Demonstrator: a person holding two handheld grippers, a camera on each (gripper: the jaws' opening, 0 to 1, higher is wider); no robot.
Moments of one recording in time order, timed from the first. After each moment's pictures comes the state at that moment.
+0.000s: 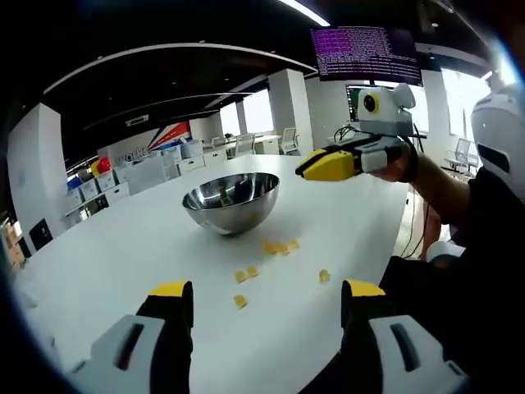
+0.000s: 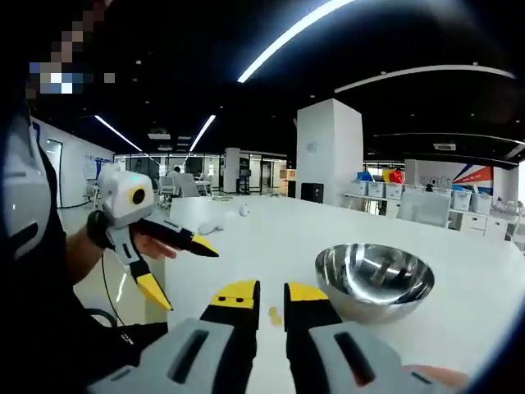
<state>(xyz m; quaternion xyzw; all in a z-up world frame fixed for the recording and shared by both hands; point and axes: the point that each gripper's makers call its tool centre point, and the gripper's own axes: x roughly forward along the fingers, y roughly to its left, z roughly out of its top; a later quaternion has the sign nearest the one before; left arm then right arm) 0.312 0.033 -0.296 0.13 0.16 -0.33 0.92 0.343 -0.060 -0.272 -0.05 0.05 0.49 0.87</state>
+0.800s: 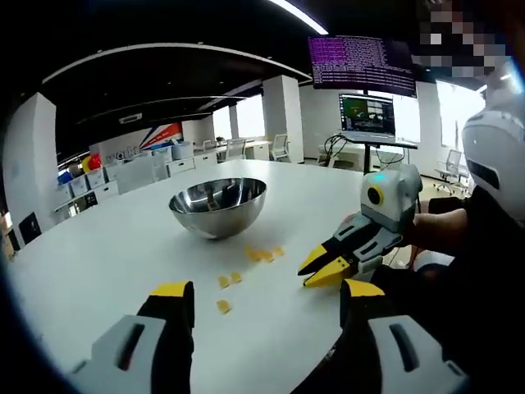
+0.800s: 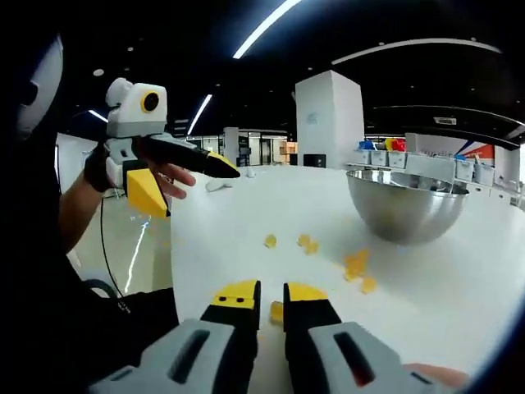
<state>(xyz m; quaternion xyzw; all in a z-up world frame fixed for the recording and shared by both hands) 0.308 0.020 -0.295 0.10 0.16 -0.36 0.91 0.322 -0.047 -0.360 -0.06 0.11 0.48 0.87</state>
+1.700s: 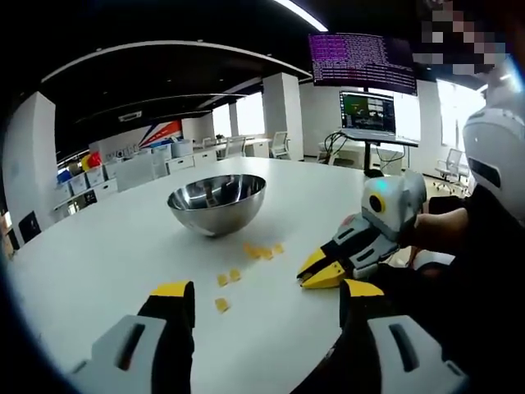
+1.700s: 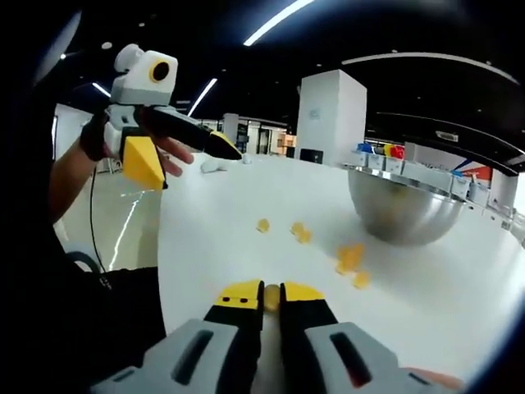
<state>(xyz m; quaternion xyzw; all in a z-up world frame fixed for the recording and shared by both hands) 0.308 0.016 -0.300 0.10 0.16 -0.36 0.91 0.328 -0.051 -0.374 -0.12 0.10 0.46 0.87</state>
